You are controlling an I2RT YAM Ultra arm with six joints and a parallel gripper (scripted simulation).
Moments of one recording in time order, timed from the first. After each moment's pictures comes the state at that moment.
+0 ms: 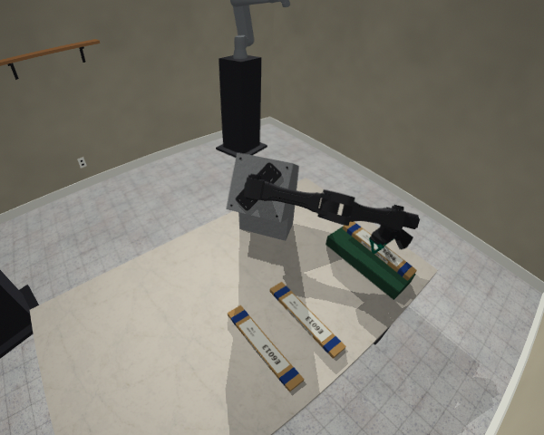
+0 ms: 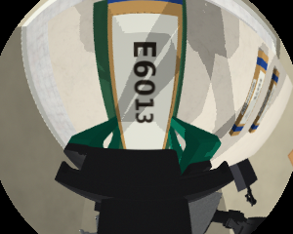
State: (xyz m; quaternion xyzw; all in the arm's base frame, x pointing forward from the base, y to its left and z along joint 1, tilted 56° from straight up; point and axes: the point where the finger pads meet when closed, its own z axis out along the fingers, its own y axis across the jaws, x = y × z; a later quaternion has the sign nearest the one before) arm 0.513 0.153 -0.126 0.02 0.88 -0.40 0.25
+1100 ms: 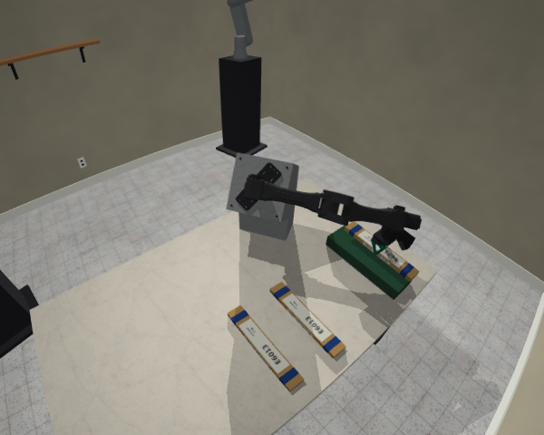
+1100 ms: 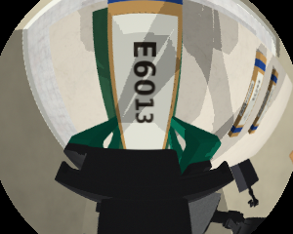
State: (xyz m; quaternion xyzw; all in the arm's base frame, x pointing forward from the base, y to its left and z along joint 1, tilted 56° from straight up) arm 0.520 0.157 -0.115 0.02 0.88 -0.40 0.25
